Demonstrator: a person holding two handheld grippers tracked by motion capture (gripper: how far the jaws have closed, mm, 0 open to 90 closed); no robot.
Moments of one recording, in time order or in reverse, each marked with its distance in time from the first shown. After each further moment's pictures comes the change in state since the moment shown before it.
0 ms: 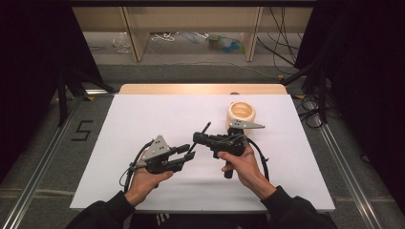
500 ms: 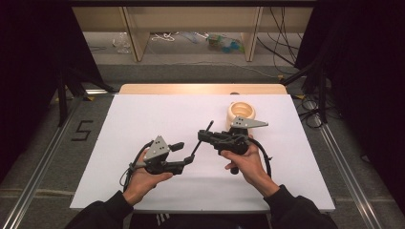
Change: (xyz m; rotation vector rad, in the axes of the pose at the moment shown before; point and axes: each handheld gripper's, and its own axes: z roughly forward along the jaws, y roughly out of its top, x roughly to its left) left arm 0.005 -0.007 0.001 0.045 0.044 0.007; right arm -0.001 0.009 -0.008 0.033 -0.084 -0.143
